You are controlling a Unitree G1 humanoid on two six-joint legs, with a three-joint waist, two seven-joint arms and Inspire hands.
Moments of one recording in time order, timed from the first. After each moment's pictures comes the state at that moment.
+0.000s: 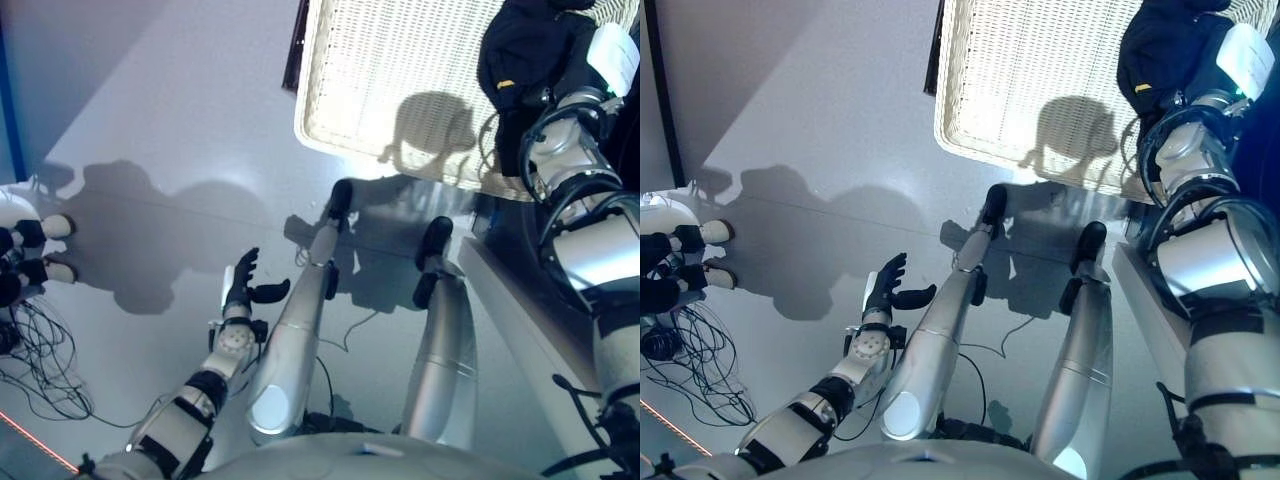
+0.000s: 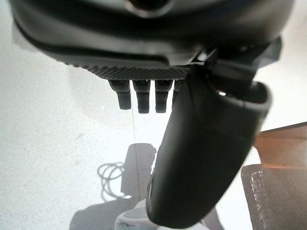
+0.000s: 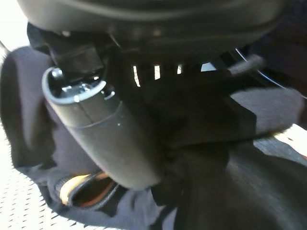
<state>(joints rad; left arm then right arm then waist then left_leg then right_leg) -0.30 0.21 -0.47 1.03 -0.30 -0.35 0.43 -1.32 -0.67 0.60 1.43 -0.08 -0.03 -0.52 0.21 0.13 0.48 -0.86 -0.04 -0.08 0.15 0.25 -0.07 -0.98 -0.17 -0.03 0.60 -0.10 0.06</state>
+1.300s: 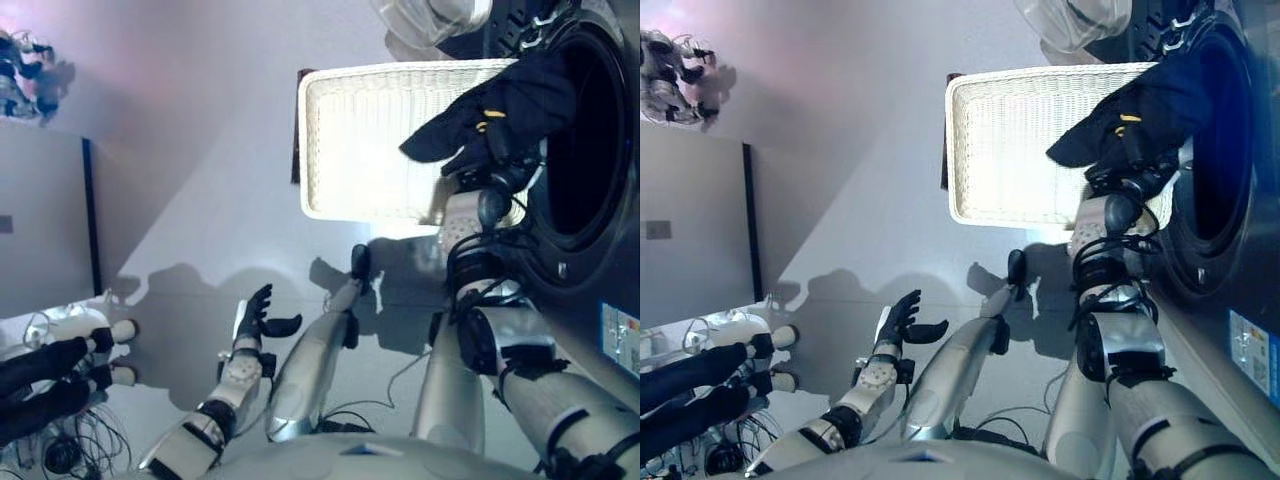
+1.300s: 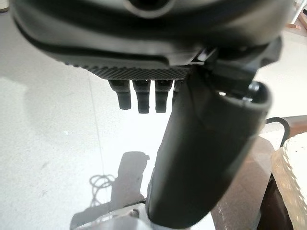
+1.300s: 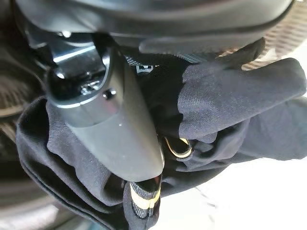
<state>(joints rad) -0.18 0.12 -0.48 1.10 -0.32 -0.35 0.33 -0.84 -0.23 -0.20 0.86 0.85 -0.50 -0.55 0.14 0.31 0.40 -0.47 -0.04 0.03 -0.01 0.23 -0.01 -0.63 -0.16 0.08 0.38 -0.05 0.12</state>
